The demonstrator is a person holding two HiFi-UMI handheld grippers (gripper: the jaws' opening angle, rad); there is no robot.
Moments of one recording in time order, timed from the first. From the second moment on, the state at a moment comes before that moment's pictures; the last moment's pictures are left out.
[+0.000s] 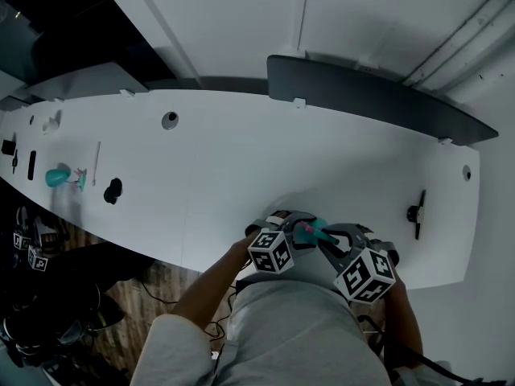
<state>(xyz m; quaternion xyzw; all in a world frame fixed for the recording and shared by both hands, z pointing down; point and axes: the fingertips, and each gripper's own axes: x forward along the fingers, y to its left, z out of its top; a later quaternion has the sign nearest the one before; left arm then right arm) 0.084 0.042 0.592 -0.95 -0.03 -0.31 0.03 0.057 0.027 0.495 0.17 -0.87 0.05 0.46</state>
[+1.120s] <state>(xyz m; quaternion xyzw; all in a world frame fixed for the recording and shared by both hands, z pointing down) 0.082 0.022 0.596 -0.94 0.12 -0.32 0.03 0.069 0.008 0.497 0.23 -0.84 0.12 0.47</state>
